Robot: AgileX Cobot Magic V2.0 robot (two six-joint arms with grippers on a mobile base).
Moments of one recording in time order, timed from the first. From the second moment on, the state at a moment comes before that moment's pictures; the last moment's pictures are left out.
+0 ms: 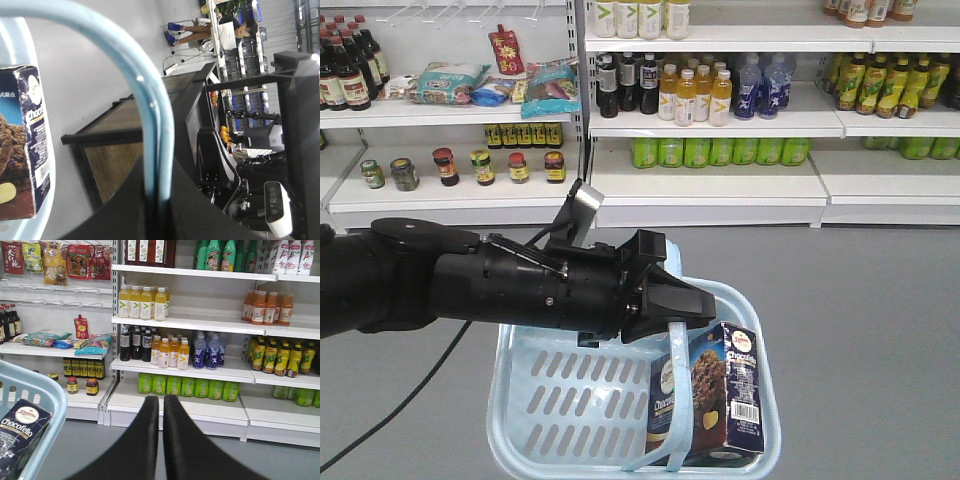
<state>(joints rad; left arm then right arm) -0.51 1.64 -1.01 -1.66 0.89 0.68 0.08 -0.01 0.03 0.02 0.07 -0.06</state>
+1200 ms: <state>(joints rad) -0.51 1.64 -1.01 -1.66 0.87 0.68 0.08 -0.01 0.03 0.02 0.07 -0.06</state>
